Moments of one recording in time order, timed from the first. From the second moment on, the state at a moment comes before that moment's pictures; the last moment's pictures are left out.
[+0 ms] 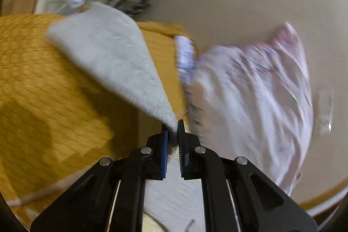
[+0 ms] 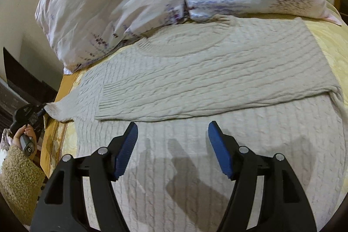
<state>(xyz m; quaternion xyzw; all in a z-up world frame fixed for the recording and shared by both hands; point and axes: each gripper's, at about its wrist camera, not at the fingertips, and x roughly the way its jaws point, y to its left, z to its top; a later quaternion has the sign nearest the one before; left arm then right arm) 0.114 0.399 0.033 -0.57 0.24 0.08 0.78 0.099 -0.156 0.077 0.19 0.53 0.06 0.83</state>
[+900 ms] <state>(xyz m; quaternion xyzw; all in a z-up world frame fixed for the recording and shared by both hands) 0.119 0.011 0.038 -0.08 0.46 -0.26 0.84 0.086 -0.219 0.072 0.23 0.51 0.04 0.83</state>
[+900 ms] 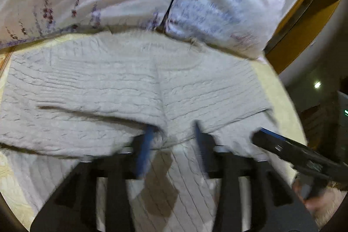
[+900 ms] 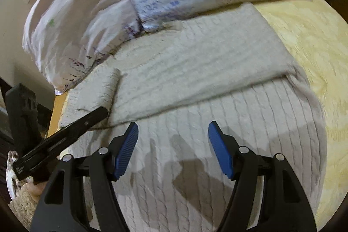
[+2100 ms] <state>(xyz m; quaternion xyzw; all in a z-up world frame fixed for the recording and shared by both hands) 0.149 0.144 0.013 -0.09 0.50 -0.05 0.86 0.136 -0.211 0.038 0.27 0.51 -0.03 0.82</state>
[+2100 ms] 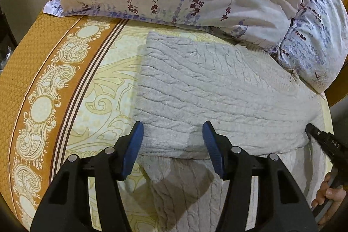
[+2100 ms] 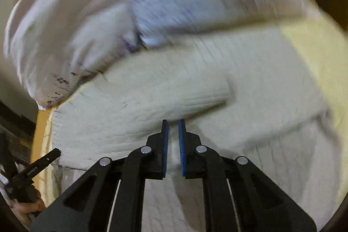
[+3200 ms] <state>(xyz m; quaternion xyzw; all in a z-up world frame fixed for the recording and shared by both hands) 0.154 0.141 0.015 -0.10 0.50 -0.05 0.86 0.152 -0.240 0.062 0.25 0.45 -0.03 0.86</state>
